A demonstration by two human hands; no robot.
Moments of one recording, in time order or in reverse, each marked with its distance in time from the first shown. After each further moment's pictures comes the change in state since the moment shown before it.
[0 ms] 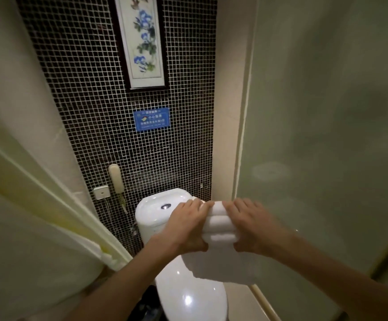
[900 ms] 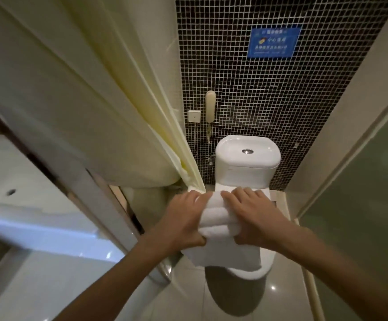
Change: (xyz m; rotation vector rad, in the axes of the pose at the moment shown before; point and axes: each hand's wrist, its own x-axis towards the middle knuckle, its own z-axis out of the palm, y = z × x) left_hand -0.174 -0.030 0.054 -0.086 -0.109 -0.574; right_hand 0.060 -0.125 0.063 0.136 -0.125 -0.621
